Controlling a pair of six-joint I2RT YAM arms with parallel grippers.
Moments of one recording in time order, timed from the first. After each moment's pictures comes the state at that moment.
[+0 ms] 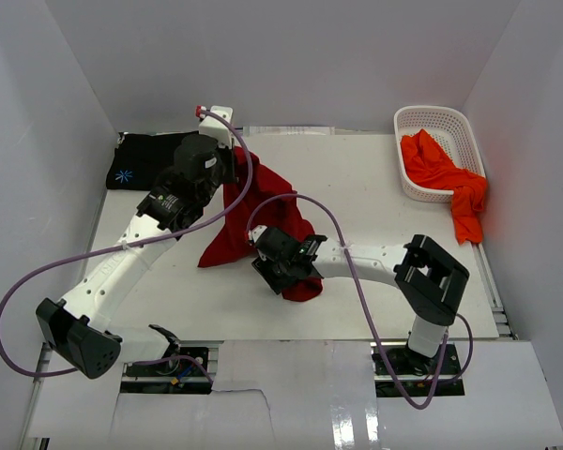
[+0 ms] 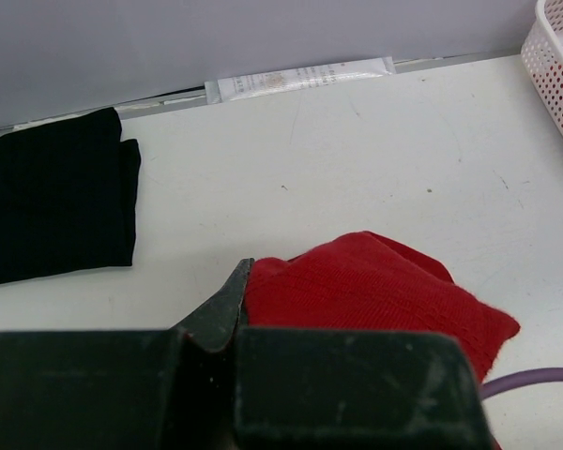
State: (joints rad) left arm -0.57 1.28 1.36 -0.34 -0.33 -0.09; right arm 1.10 1.75 1.15 -0.44 0.06 0.23
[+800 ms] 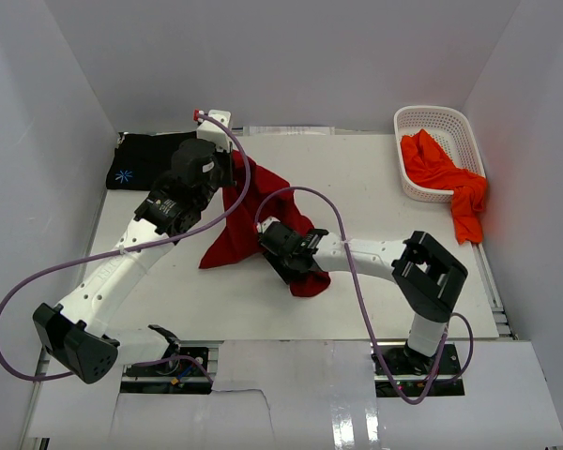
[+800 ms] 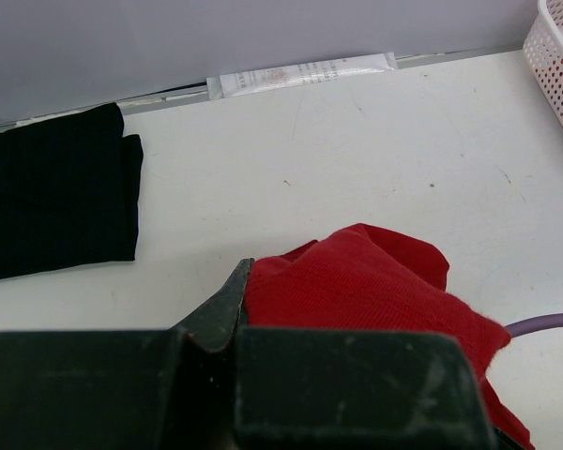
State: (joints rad) left arm -0.57 1.25 1.32 -0.34 -0.33 -0.09; right arm 1.05 1.77 1.17 -0.51 0.24 0.20
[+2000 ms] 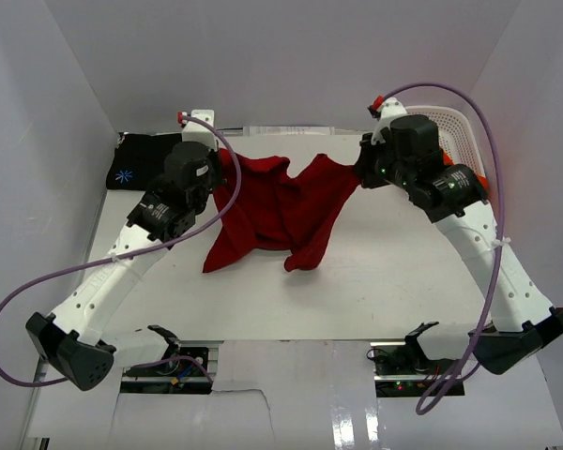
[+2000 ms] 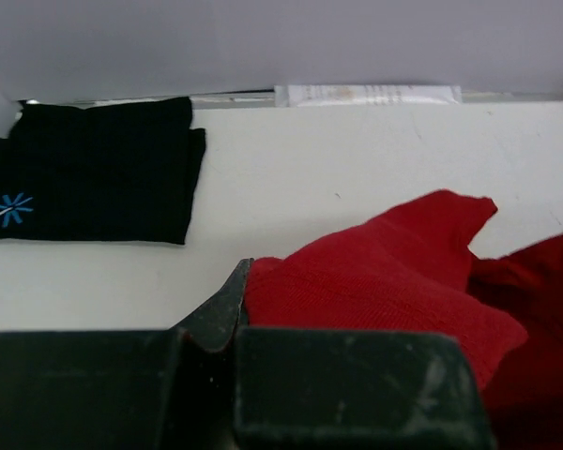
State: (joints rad) left arm -0.57 1.23 1.32 -0.36 -0.47 -0.12; right arm 0.57 1.29 1.62 -0.81 0.05 0.17
